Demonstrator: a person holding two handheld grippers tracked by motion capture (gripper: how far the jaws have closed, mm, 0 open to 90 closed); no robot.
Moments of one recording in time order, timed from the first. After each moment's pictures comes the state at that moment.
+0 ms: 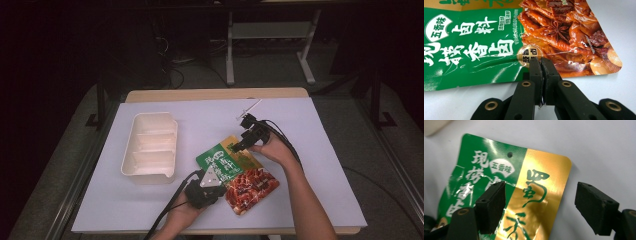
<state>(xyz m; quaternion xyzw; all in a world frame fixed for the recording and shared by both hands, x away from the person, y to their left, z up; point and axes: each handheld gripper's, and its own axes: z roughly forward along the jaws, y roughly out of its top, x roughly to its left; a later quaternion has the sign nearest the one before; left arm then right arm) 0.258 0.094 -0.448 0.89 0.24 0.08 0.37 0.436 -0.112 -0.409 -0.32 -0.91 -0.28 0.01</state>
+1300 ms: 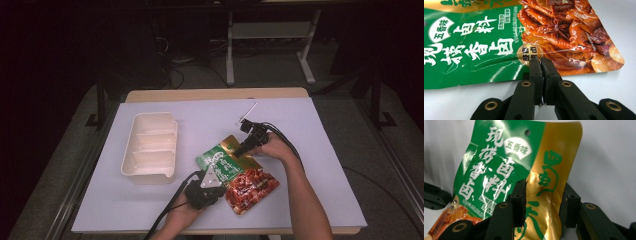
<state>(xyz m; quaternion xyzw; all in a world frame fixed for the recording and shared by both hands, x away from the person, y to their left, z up) 0.257 0.094 -0.447 0.90 0.24 0.09 0.36 0.446 -0.114 -0.433 -0.26 -0.92 -0.26 0.12</state>
